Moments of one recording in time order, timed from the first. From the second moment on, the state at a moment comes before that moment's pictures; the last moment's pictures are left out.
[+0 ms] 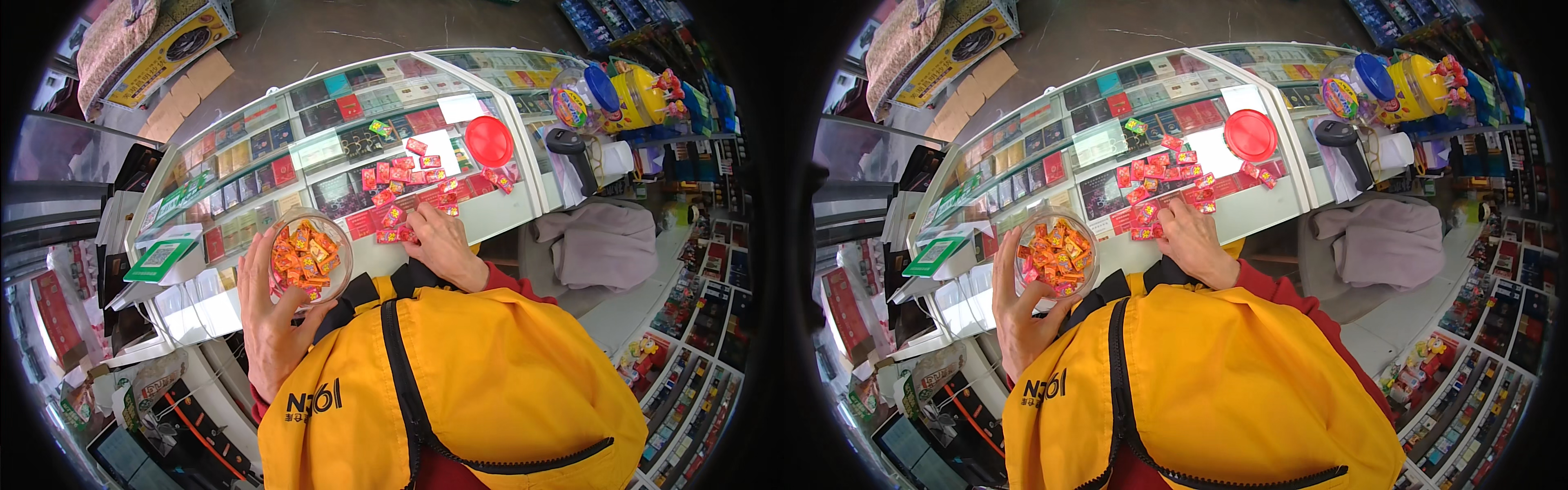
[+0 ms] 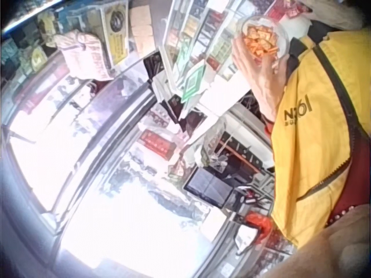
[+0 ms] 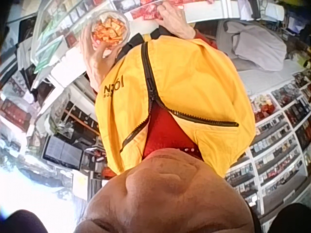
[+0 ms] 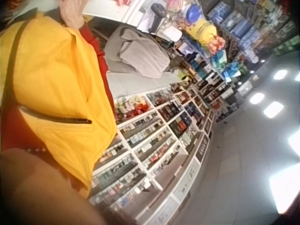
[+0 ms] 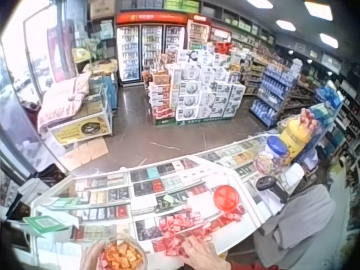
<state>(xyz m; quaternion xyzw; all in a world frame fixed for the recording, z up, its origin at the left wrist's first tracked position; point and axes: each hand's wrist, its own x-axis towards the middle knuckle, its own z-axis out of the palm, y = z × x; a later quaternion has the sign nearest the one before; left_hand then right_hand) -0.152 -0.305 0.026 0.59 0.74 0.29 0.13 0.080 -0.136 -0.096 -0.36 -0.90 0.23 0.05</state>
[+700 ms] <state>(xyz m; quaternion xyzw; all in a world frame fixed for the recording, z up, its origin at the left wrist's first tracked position) -0.149 -0.304 0.024 0.60 0.74 0.30 0.12 0.053 -0.132 -0.086 -0.34 -0.90 0.26 0.05</state>
